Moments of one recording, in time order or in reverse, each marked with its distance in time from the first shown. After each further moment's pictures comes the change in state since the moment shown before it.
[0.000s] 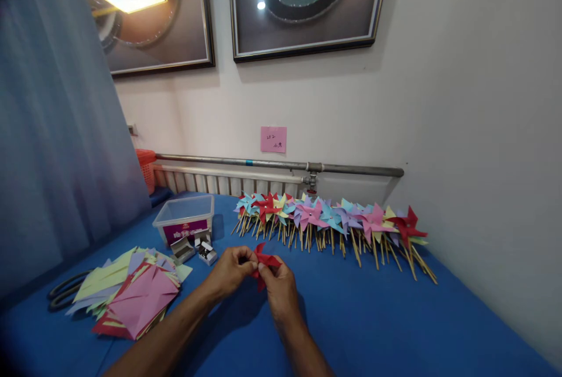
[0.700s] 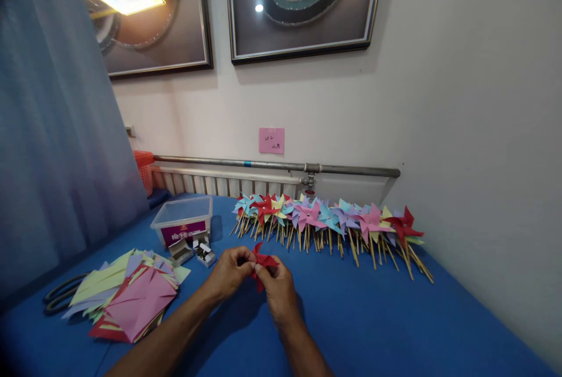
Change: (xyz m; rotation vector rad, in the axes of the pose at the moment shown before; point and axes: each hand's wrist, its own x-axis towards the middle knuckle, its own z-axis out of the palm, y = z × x) left_hand 0.002 -0.005 0.005 -0.013 0.040 0.031; right_hand -0.002 -0.007 0.000 -0.004 -0.017 -0.013
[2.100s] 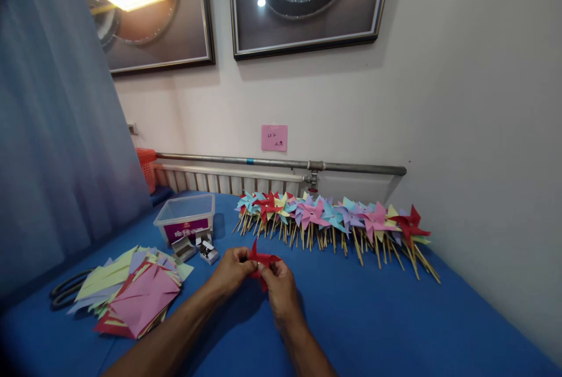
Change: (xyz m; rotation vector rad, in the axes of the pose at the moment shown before) left_hand 0.005 -0.013 0.004 -0.225 0.063 -0.154; right_hand 0.000 0.011 0.003 0.048 0.032 0.097
